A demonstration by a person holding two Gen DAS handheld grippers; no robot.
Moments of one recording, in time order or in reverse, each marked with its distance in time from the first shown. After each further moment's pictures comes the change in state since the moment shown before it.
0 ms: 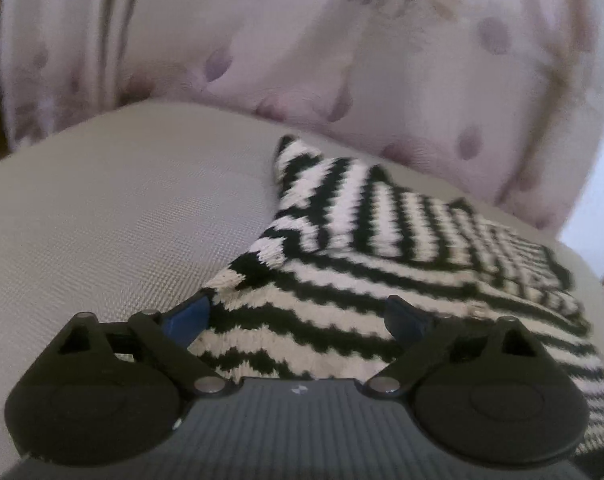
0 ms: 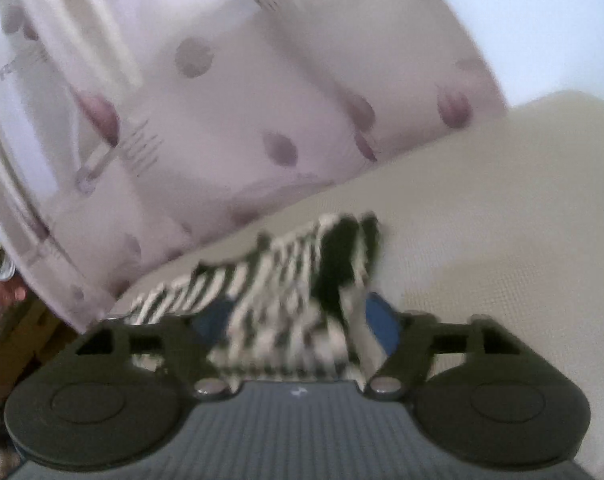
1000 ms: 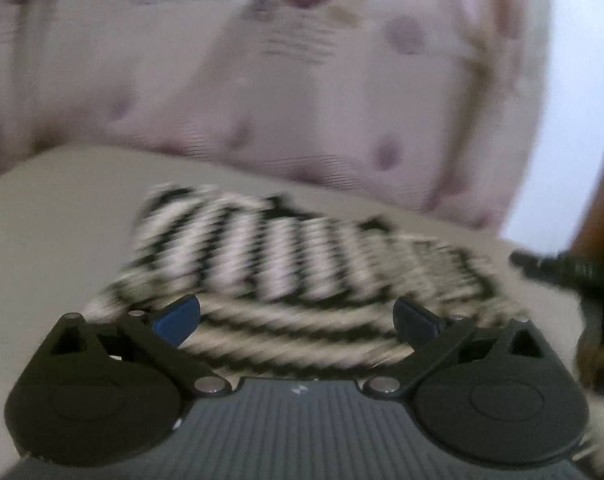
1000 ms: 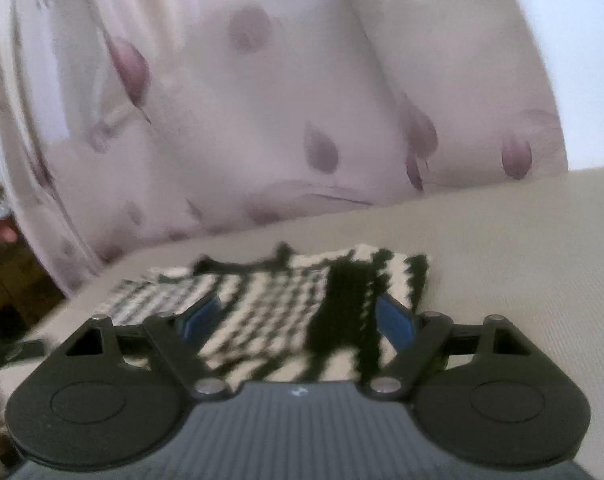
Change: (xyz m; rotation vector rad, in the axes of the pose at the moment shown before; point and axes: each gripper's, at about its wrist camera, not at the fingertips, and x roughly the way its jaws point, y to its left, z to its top) left arm 0.024 -0.059 0.008 0.088 -0.057 -0.098; right arm 0.094 0.034 0.039 -0.242 0.006 -0.019
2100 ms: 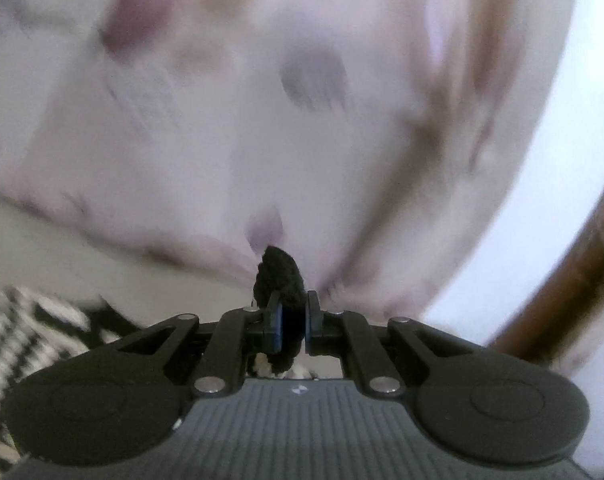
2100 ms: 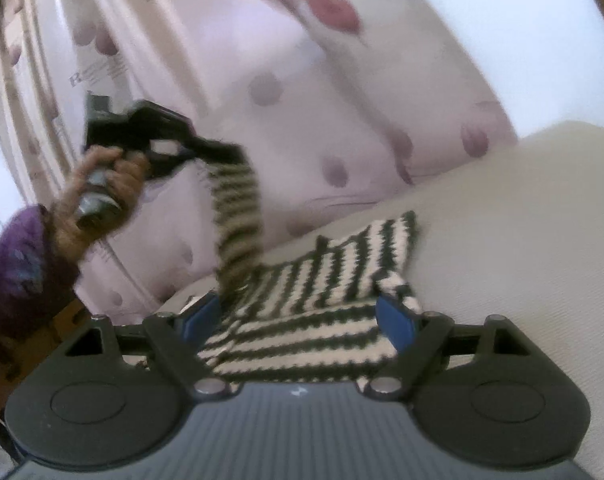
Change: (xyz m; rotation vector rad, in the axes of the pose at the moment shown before) left arm 0.114 -0.174 0.189 -0.106 0.120 -0.200; right arm -0.166 0.017 -0.099 0.204 -0.171 0.100
